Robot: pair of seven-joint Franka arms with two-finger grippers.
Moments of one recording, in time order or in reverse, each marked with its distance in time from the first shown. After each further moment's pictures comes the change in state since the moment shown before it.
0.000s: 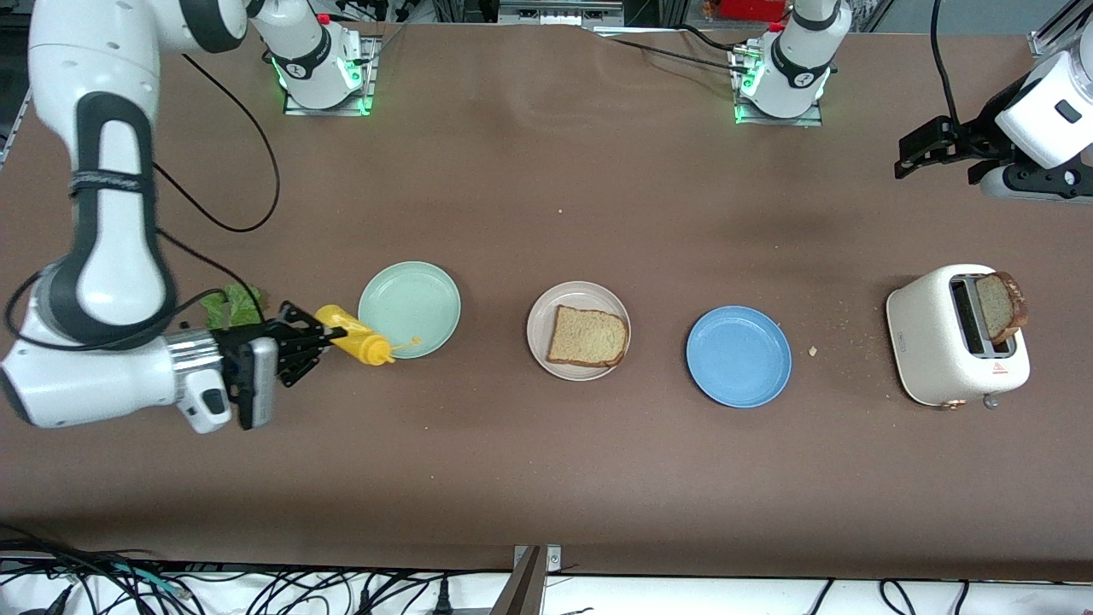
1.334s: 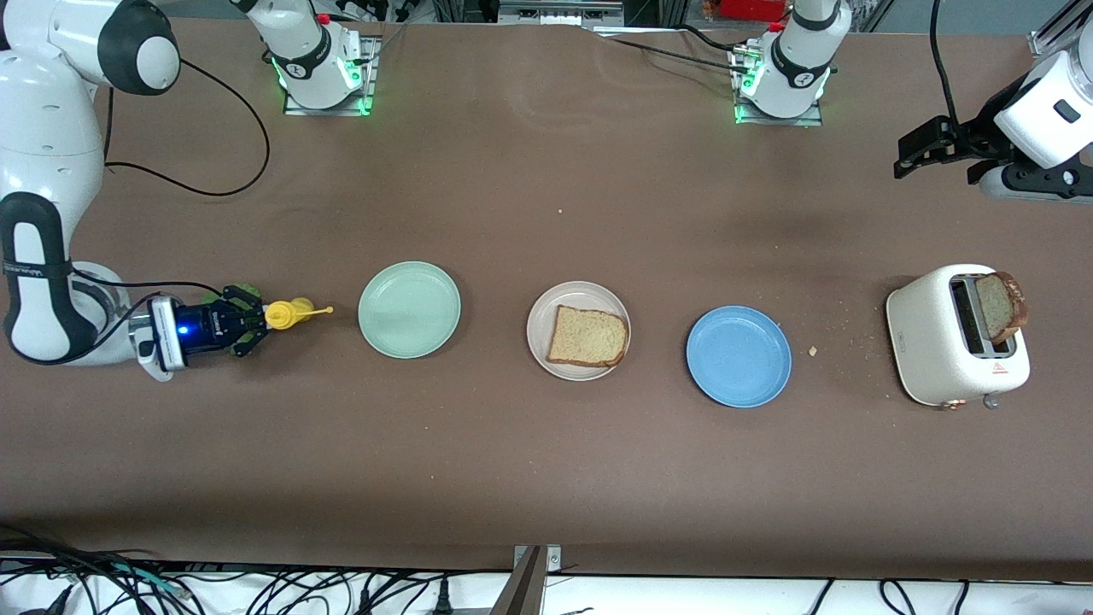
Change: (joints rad) left arm -0.001 0.000 -0.001 0.000 0.000 0.000 0.000; right arm -0.428 0.165 -0.013 -0.384 0.443 -0.151 -0.948
